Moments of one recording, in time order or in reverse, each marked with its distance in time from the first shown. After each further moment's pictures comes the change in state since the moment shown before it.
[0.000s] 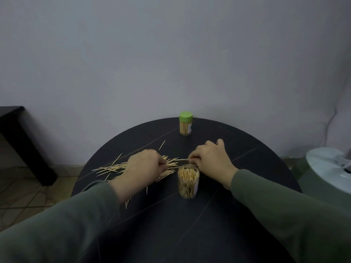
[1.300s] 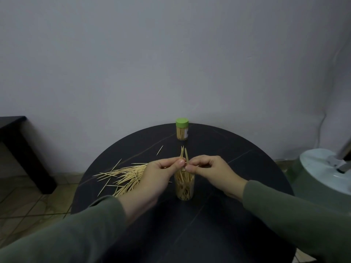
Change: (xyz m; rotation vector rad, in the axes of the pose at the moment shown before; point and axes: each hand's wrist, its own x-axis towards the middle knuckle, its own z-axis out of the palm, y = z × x) left_hand -0.035 0.048 -0.003 -1.448 -0.006 -0.202; right_hand -0.049 -0.005 -0.020 1.200 -0.071 0.145
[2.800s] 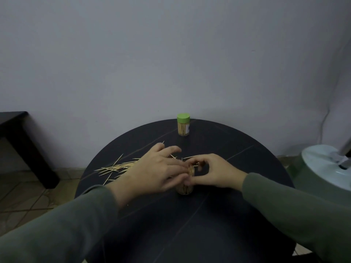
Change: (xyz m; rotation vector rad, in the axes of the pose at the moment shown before) left_hand 0.018 0.004 -0.039 1.431 -0.244 1.282; right_hand 0.010 0.011 -0.011 -0.427 -0.216 -0.059
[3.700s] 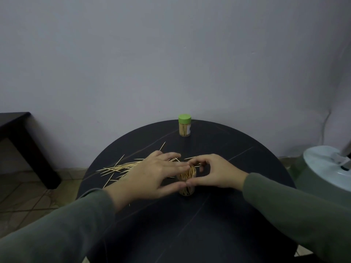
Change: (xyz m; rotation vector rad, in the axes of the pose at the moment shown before) left_hand -0.014 0.002 -0.002 -0.223 -0.136 -0.154; right_hand 0.000 -0.001 -0.003 -0.050 -0.022 0.010
